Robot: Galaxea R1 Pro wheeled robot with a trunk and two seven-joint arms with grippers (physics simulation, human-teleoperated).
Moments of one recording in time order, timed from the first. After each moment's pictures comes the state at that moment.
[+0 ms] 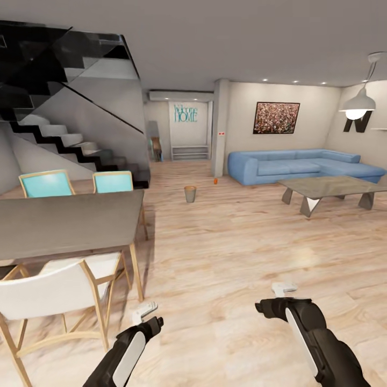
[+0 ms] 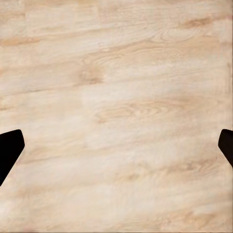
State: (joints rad) left arm -0.36 -0.10 -0.15 -0.88 0.62 0.37 0.42; right arm -0.33 -0.10 0.03 -1.36 -0.02 0.94 0.05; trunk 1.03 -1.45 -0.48
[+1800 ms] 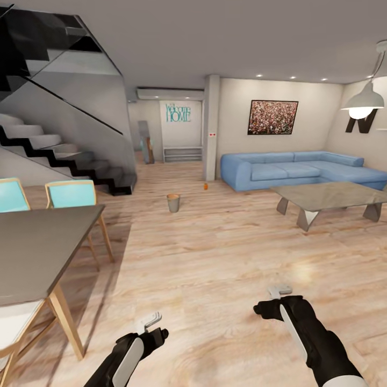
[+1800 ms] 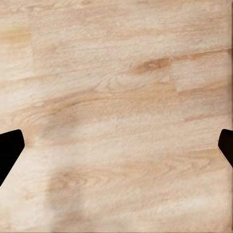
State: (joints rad) left arm -0.37 -0.09 -0.14 -0.78 0.62 0.45 0.29; right arm -0.43 -0.10 0.03 -1.11 -0.02 0.87 0.06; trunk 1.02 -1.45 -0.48
